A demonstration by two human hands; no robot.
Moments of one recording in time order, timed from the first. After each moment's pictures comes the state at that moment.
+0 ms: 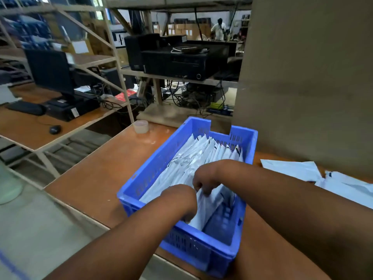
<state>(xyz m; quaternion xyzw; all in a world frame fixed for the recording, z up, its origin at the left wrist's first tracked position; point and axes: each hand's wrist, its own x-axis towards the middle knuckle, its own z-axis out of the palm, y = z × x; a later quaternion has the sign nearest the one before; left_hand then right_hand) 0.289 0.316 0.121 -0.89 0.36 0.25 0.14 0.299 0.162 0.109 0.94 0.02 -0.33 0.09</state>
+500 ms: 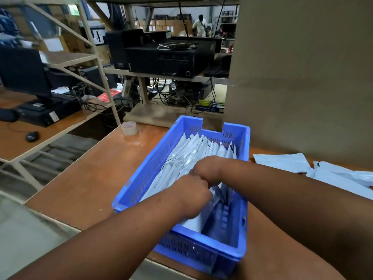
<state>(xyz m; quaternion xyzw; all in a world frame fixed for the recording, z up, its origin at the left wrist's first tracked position) 0.308 0.304 0.112 -0.69 0.70 0.00 0.19 0.297 0.147 0.107 0.96 0.03 -0.25 0.12</state>
